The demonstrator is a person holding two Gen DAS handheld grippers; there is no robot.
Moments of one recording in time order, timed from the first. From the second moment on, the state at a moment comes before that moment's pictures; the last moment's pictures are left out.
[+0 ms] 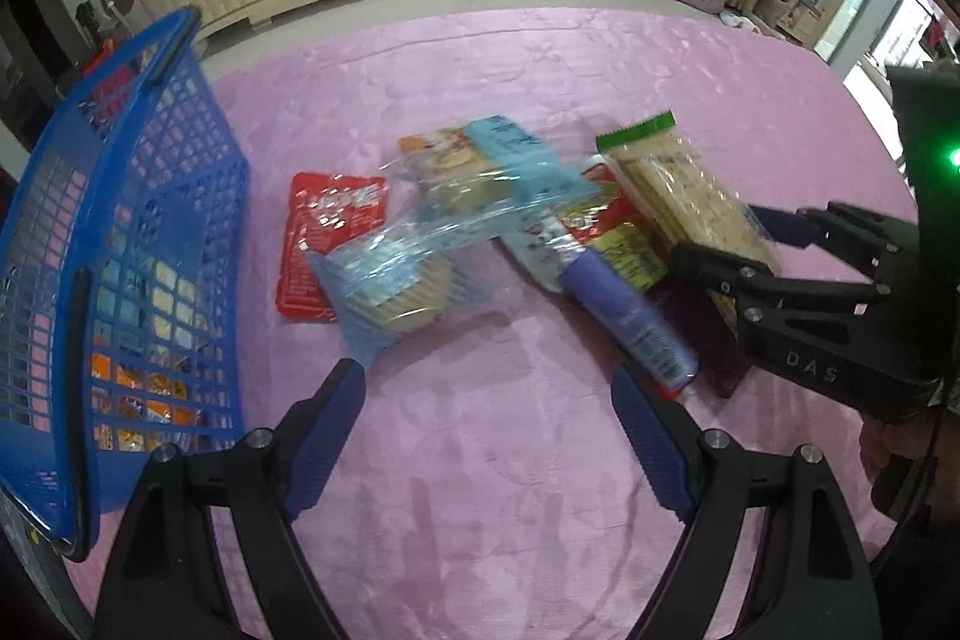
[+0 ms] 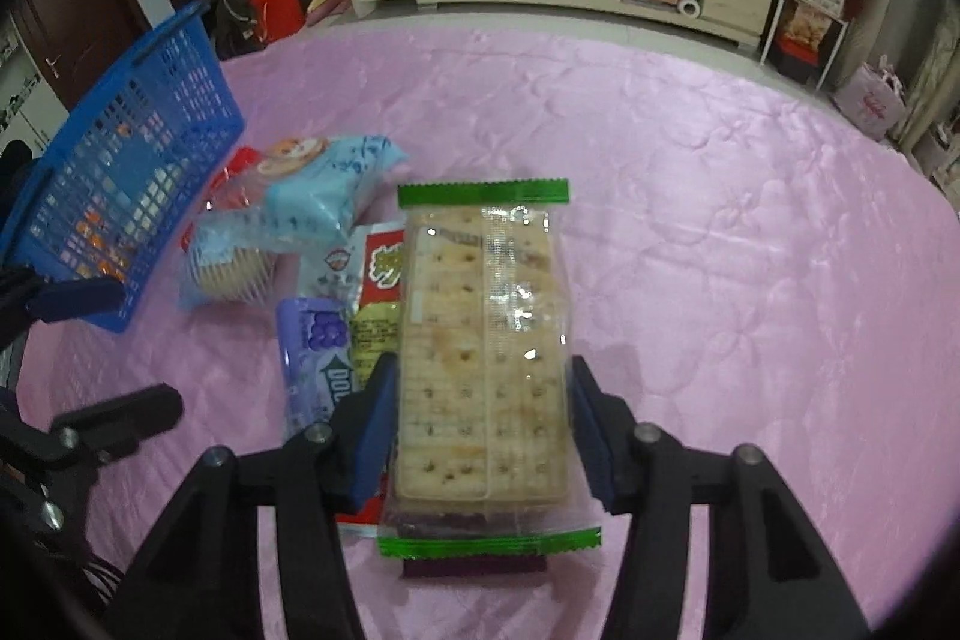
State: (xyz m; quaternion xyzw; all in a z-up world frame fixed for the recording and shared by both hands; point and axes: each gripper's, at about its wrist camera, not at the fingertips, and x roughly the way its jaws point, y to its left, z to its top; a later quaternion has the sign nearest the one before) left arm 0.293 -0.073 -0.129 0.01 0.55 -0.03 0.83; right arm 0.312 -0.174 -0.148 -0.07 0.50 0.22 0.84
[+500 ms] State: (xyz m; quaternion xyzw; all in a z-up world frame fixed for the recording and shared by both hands) left arm 0.346 -0.110 -0.153 -0.01 0.59 -0.01 0.81; right arm 0.327 -0.210 -0.132 -0.06 0.50 0.17 0.85
